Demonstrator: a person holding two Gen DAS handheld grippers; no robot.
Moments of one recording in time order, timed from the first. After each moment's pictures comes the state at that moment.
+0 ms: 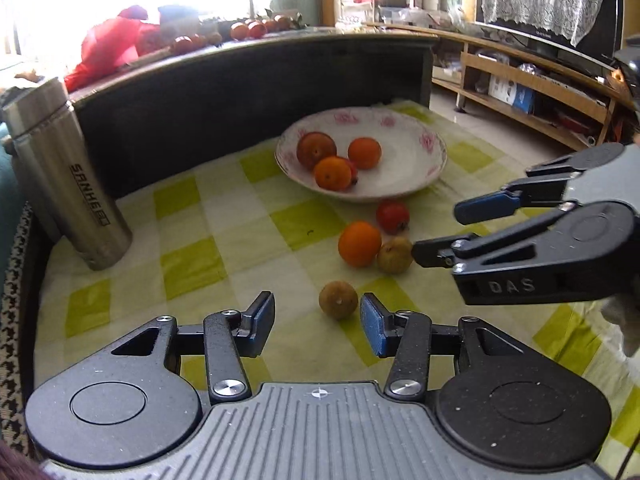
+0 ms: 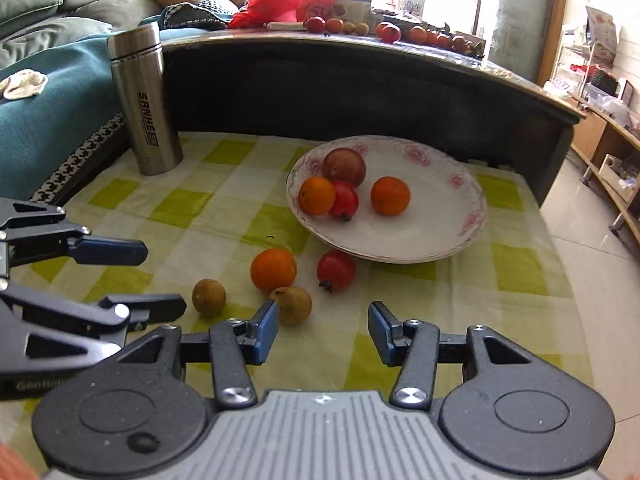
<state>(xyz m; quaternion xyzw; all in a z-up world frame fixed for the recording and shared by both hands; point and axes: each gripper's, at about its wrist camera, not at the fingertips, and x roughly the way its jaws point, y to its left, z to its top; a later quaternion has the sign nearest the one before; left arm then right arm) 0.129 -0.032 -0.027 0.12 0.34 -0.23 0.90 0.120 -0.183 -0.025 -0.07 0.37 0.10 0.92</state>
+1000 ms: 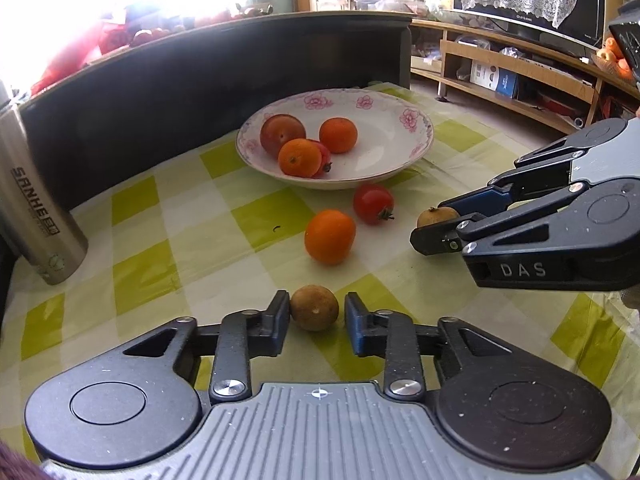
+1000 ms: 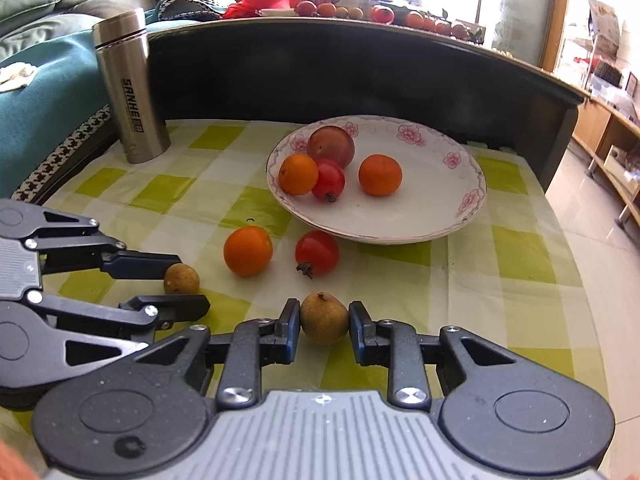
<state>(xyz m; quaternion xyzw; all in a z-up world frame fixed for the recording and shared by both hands) 0.135 -0.053 -0.055 0.14 0.33 -0.25 0.90 0.126 -0.200 -0.043 -0.07 0.37 0.10 0.92</state>
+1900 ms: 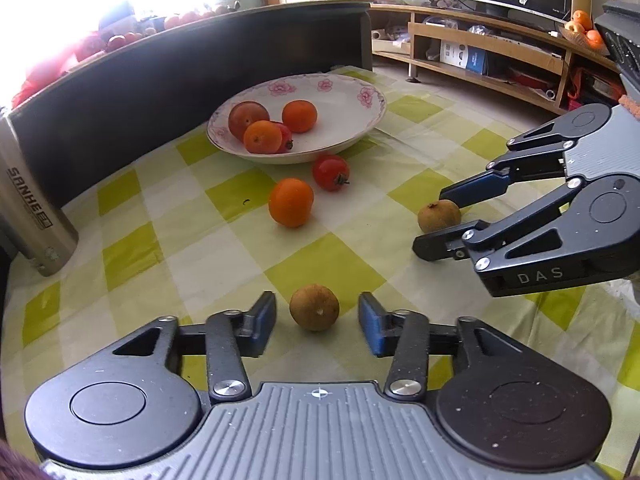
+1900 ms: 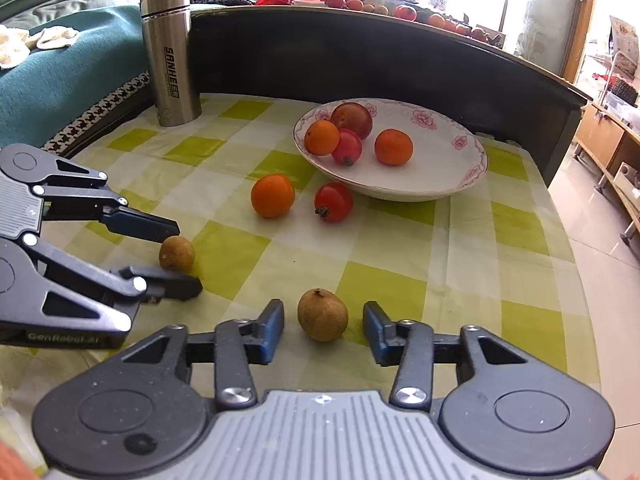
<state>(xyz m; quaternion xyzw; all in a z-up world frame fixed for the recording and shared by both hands) 0.105 -0.050 -0.055 0.17 0.34 -0.29 0.88 0.085 -0.206 -0.050 -0.10 0.37 0.13 0.91</state>
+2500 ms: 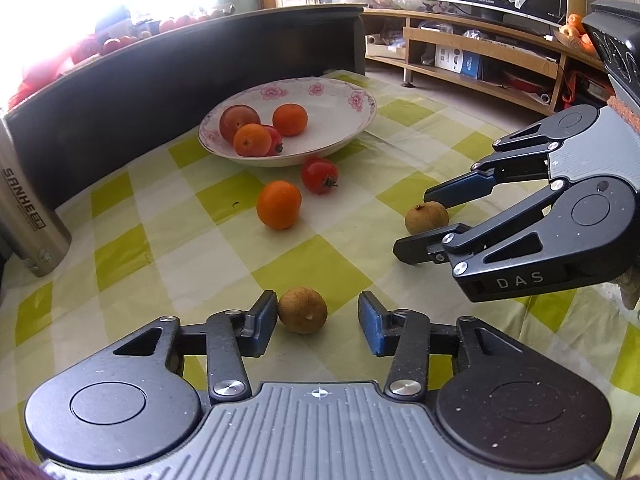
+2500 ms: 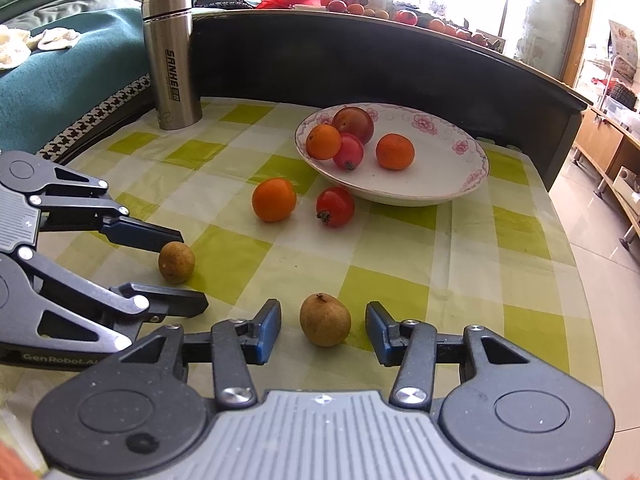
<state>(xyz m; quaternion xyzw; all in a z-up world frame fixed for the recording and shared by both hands) 0.101 -0.053 -0.056 0.16 0.34 -0.29 0.88 0.085 -0.203 -0.050 -0.10 0.37 0.13 0.92</state>
